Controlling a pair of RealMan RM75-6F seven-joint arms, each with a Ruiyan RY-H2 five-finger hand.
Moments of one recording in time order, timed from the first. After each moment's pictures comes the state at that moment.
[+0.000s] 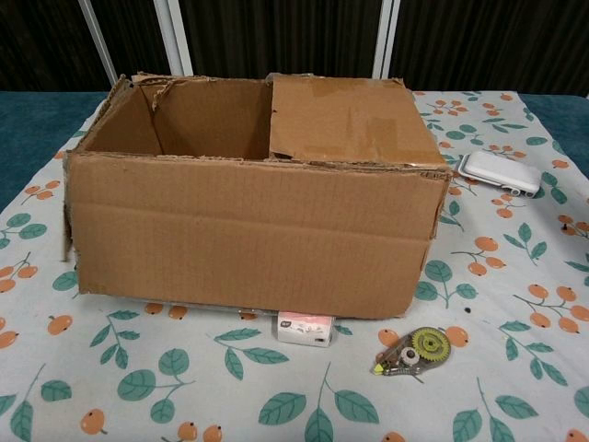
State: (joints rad) left arm -0.69 -0.39 -0.02 -1.95 1.83 0.76 -0.13; right arm 0.18 -1.23 0.20 -1.47 -1.41 1.50 0.13
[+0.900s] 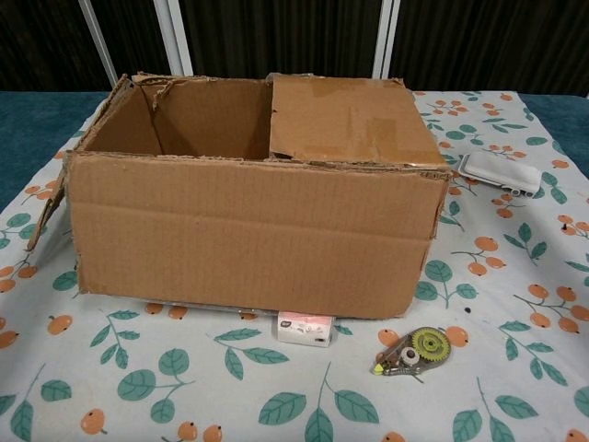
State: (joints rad) left arm -0.19 -1.05 -0.10 -1.76 1.35 1.55 0.13; right arm 0.33 -1.11 0.26 -1.68 -1.42 1.32 -0.04
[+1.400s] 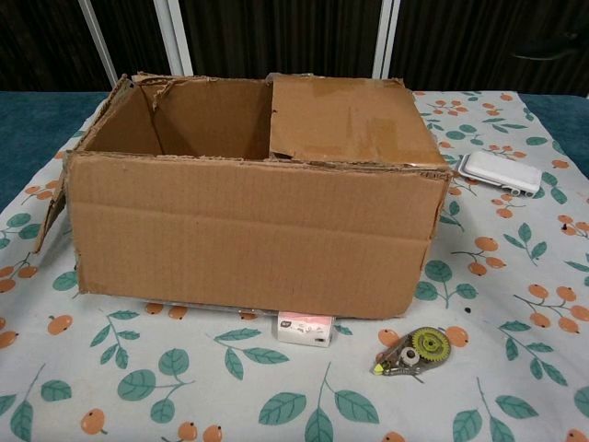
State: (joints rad) left arm -0.16 -1.13 -0.11 -1.62 1.36 1.55 0.00; right arm 0.61 -1.03 0.33 -1.81 -1.42 0.98 -0.13
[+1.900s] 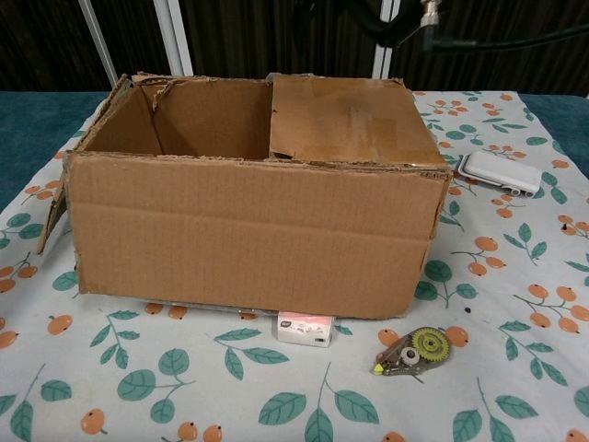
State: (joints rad) left arm -0.15 -1.15 -0.12 -1.58 1.38 1.53 -0.08; right arm 1.04 -1.11 0.28 -1.59 -1.76 0.67 0.06
